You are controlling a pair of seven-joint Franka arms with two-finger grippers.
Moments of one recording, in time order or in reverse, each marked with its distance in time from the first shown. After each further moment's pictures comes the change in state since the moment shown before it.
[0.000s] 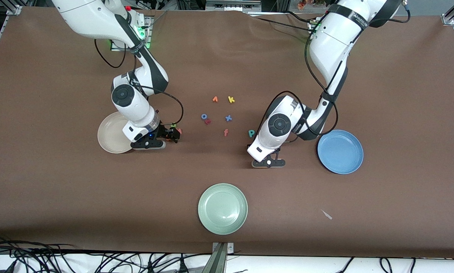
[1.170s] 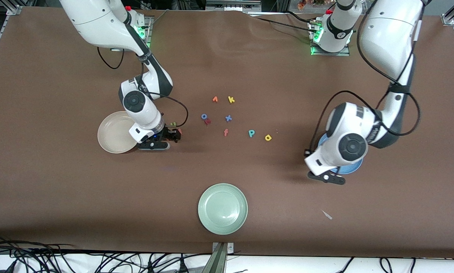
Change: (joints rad) left arm 0.275 -0.148 0.055 0.045 0.087 -0.394 0.555; right arm 0.131 0.075 -0.111 0.006 -0.035 0.003 0.076
